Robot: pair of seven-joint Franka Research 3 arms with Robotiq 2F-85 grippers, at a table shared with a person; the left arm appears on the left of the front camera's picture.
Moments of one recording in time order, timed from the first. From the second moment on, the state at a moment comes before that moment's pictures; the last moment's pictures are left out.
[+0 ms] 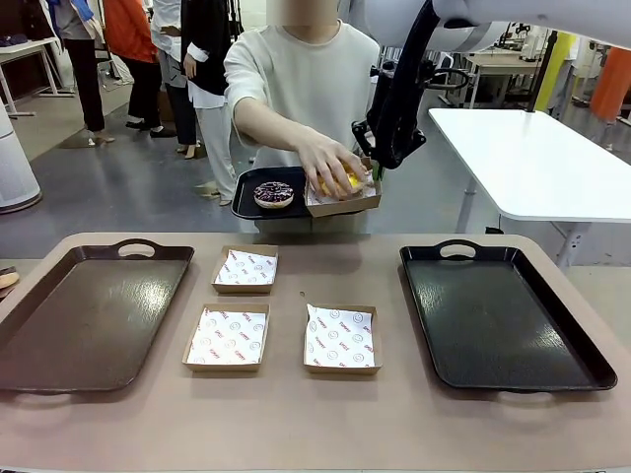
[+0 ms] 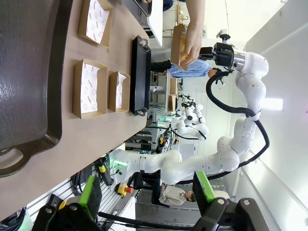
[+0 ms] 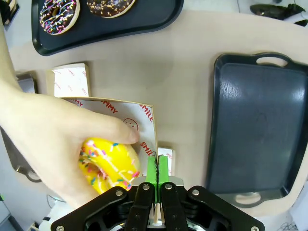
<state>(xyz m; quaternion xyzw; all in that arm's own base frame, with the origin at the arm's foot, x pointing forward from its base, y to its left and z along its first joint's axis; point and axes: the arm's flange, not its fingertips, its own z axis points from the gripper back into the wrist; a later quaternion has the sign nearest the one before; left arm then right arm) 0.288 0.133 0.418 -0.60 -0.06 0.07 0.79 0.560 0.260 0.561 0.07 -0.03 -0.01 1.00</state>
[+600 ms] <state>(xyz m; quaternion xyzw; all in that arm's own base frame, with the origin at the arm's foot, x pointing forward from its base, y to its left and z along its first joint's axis) 0.288 0.133 0.418 -0.60 -0.06 0.07 0.79 0.560 0.260 0.561 0.07 -0.03 -0.01 1.00</state>
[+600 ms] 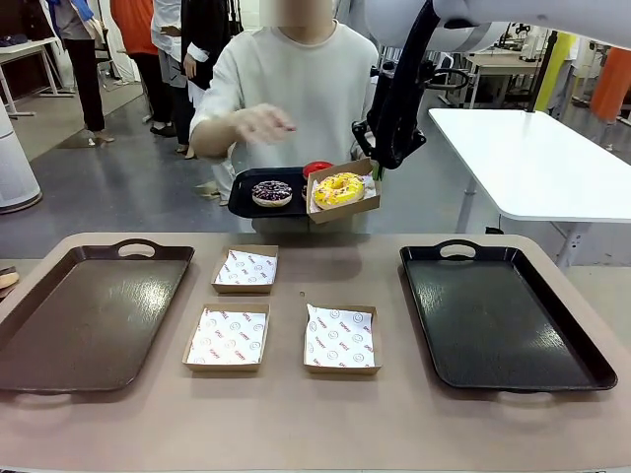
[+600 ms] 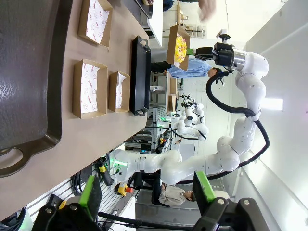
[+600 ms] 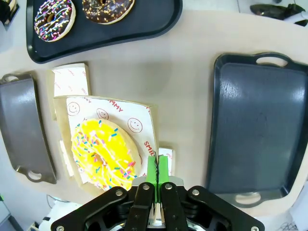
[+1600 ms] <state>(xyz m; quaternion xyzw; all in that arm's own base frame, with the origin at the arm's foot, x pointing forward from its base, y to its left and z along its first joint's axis) 0.341 0.082 0.498 -0.51 -0.02 -0.04 0.86 0.562 0.157 0.587 0.11 -0.02 0.02 0.99</state>
